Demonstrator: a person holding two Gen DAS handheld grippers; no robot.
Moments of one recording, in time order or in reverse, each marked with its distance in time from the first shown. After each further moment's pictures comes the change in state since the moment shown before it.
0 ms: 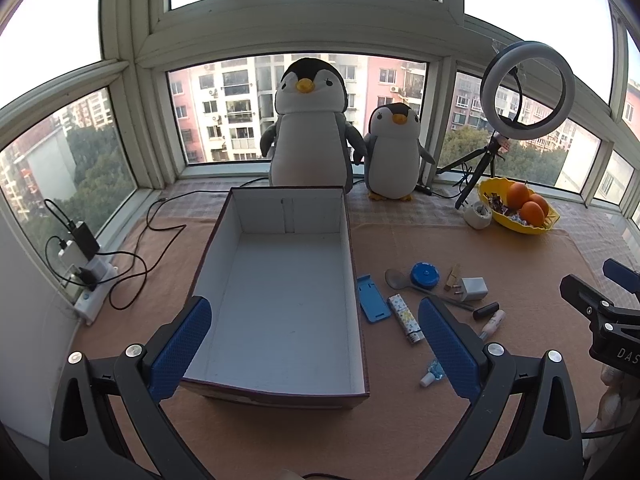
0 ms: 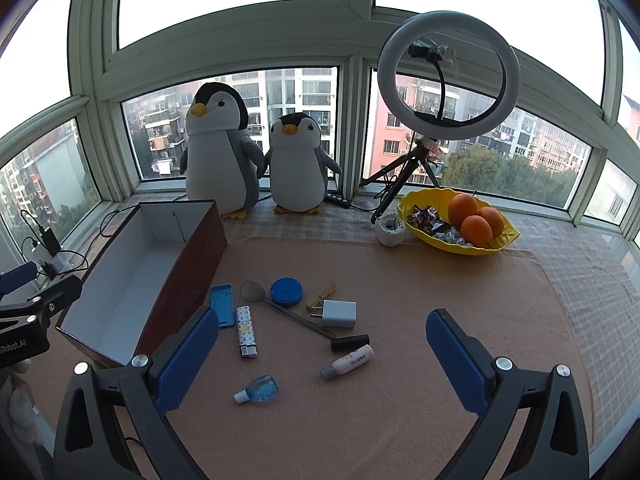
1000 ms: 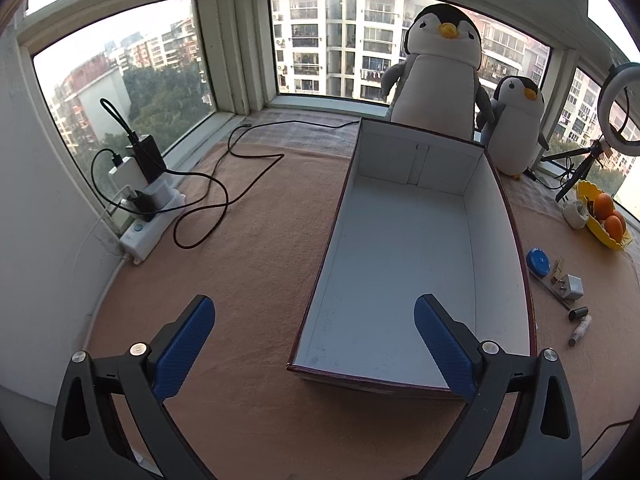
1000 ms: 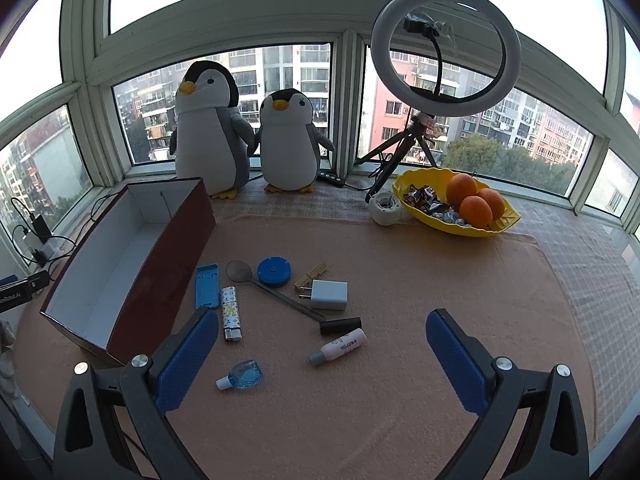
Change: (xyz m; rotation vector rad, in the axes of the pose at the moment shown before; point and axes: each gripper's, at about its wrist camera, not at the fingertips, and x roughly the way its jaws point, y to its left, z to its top) left arm 0.058 0.117 -0.030 -0.184 0.187 0.193; right arm 0.019 -0.012 -0.012 0.003 0.063 -0.013
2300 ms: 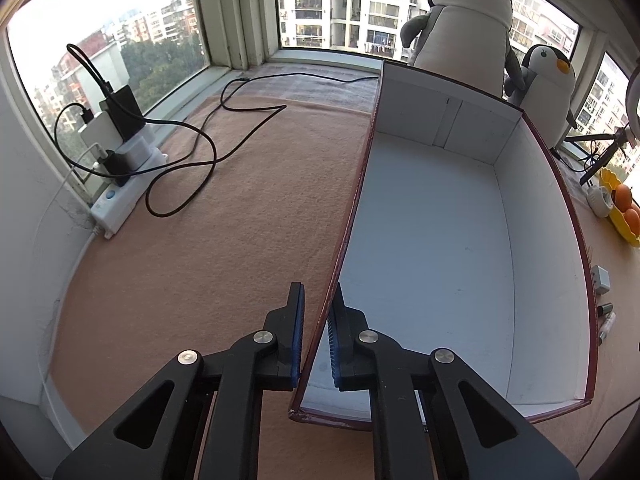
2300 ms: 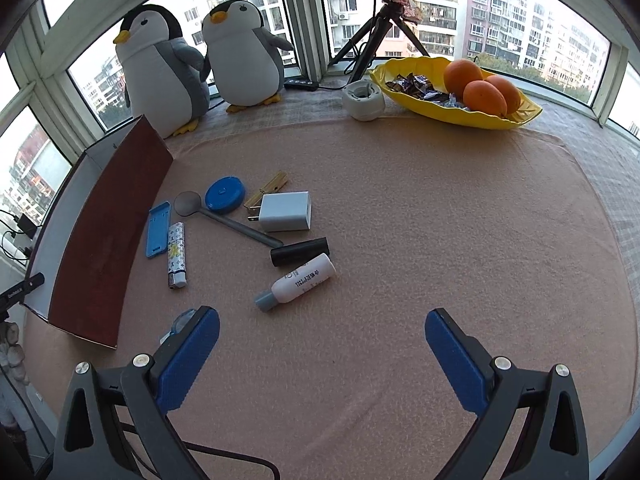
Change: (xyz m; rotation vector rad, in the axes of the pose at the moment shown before) left arm 0.062 0.007 -0.009 -0.016 0.105 -0.005; right arm 0.088 -0.066 -0.037 0.119 0.293 0.095
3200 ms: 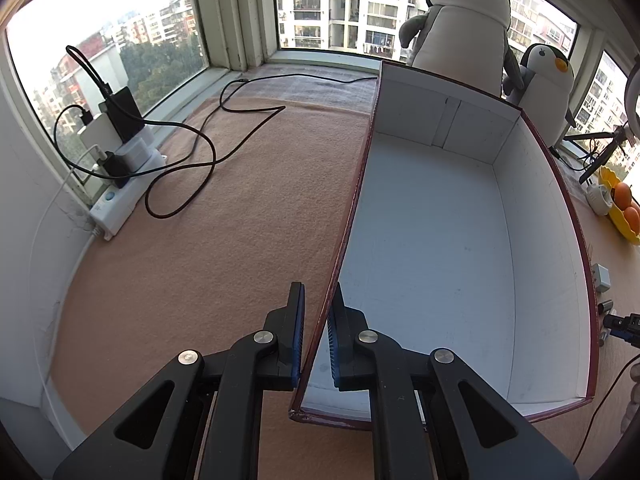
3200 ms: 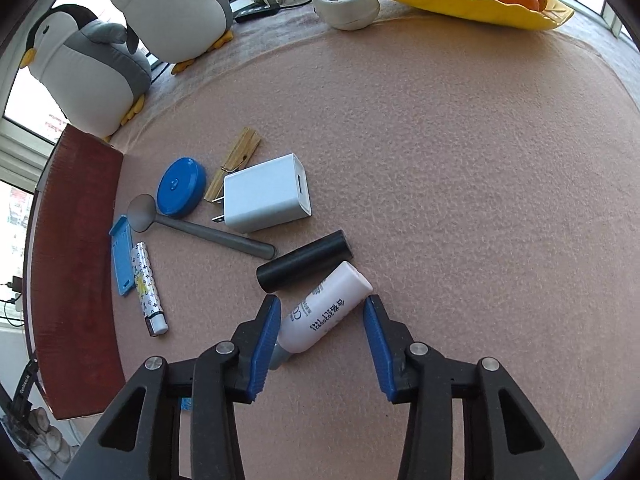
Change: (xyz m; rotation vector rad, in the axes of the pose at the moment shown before) left arm 0.000 0.000 0.000 0.005 -0.004 0.000; right arm 0.097 -0.004 0.032 0.209 0.265 0.048
